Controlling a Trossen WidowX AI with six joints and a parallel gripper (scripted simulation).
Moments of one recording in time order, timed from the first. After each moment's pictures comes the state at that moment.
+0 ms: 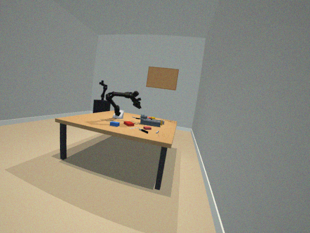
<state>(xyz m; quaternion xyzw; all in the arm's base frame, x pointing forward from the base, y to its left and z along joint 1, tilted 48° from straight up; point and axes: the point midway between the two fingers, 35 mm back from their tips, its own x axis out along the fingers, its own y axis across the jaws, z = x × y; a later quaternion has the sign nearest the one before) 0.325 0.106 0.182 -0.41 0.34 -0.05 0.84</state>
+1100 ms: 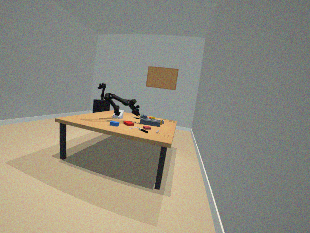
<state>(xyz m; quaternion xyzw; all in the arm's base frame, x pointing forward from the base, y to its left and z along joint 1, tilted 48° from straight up) 0.335 0.030 0.116 -0.42 0.33 -0.05 0.84</state>
